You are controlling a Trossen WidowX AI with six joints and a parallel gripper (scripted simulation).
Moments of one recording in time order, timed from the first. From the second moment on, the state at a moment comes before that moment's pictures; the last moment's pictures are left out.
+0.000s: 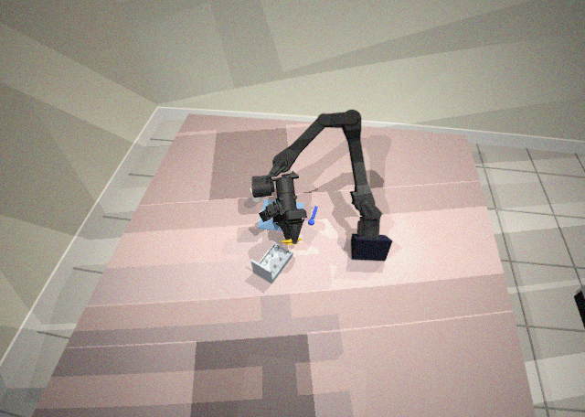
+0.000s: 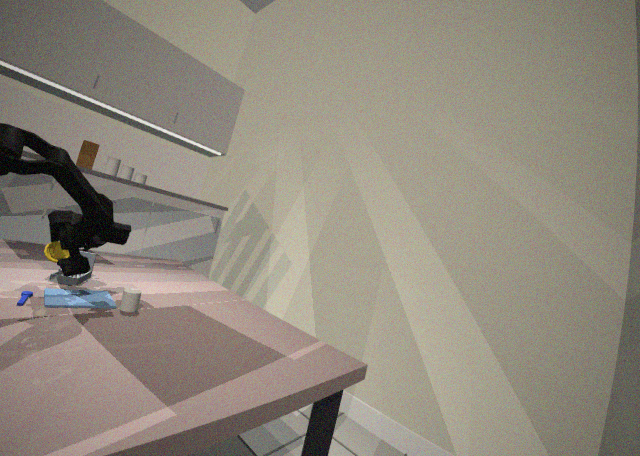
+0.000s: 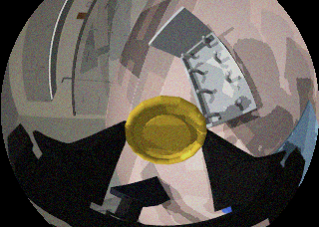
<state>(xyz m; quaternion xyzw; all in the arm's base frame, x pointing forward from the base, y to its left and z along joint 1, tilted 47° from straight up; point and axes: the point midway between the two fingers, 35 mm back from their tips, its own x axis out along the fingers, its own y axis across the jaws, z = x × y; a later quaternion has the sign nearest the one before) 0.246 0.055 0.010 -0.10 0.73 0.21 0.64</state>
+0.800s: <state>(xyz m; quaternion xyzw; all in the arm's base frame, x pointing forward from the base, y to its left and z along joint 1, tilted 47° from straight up) 0.253 0.031 0.004 -0.18 0.52 0.42 0.72</state>
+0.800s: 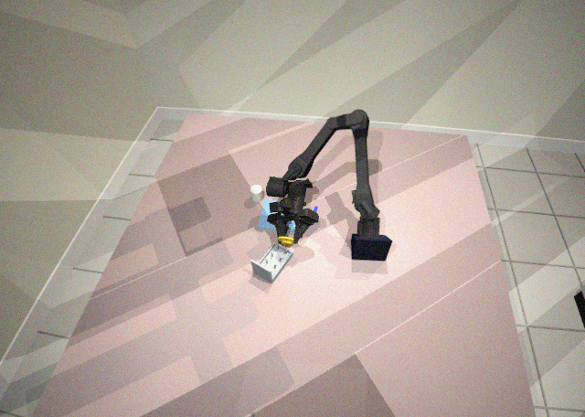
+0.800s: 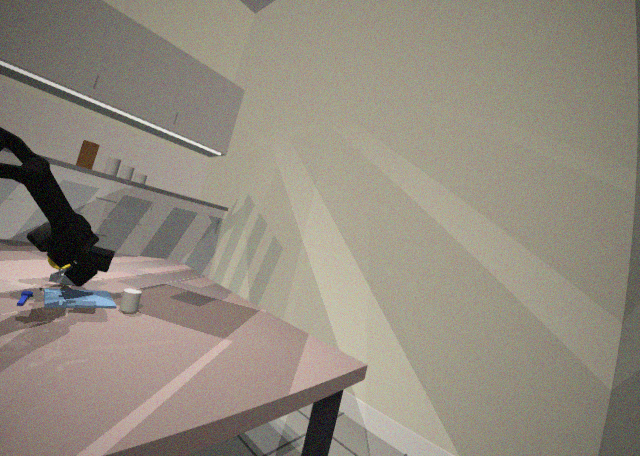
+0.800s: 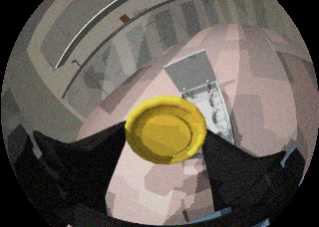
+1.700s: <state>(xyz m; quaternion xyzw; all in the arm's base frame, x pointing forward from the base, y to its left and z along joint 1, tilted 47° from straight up) 0.253 0.002 0.017 -0.37 0.23 0.49 0.76</state>
